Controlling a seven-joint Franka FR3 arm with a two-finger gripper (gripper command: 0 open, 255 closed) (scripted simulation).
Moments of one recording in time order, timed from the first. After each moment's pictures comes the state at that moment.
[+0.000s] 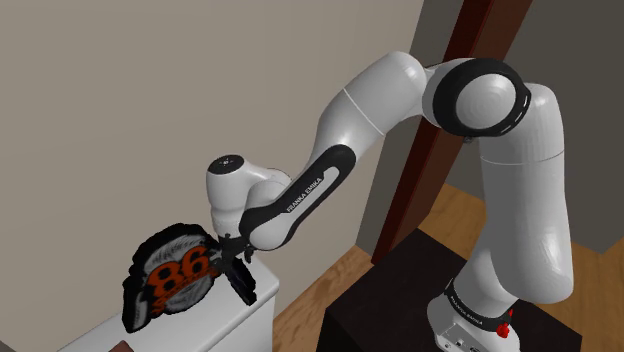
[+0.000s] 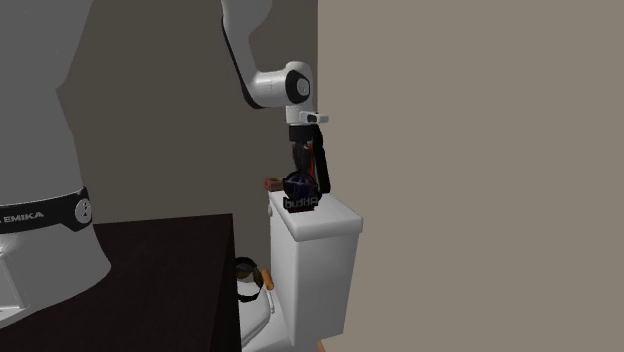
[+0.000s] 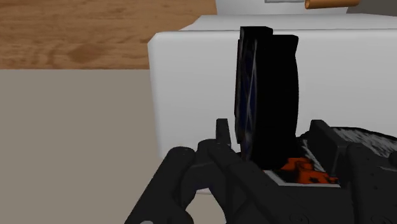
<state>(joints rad) 0.33 0.49 0.38 -2.01 -0.32 2.47 0.83</state>
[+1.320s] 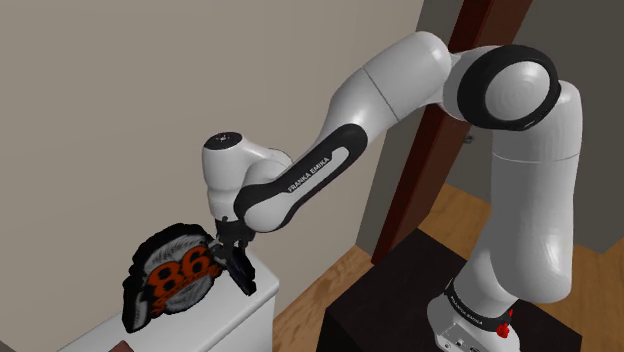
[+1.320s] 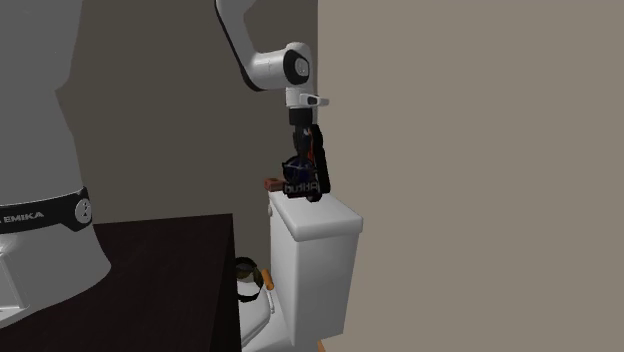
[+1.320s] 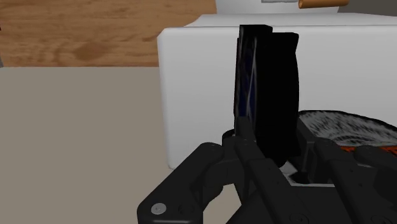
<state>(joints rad) 0.30 0.40 0.42 -2.00 -0.26 2.37 0.79</state>
